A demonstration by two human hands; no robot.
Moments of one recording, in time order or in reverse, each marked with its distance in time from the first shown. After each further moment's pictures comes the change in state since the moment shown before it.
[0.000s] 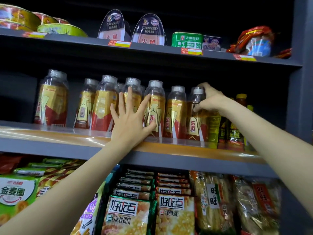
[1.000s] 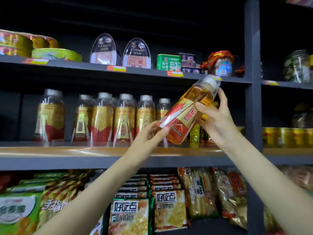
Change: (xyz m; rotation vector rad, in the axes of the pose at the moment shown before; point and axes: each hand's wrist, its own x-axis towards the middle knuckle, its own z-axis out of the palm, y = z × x) left_hand -0.048 0.049 -0.100 -1.313 -0.579 -0.169; right_hand -0.137 -0.026 -0.040 1.352 0.079 -0.073
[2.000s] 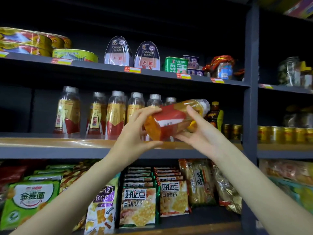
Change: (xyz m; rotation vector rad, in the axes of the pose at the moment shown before) left_hand -0.045 0.019 -0.053 0.372 0.101 0.486; right_hand -0.058 0.004 0.064 0.167 -0.005 0.426
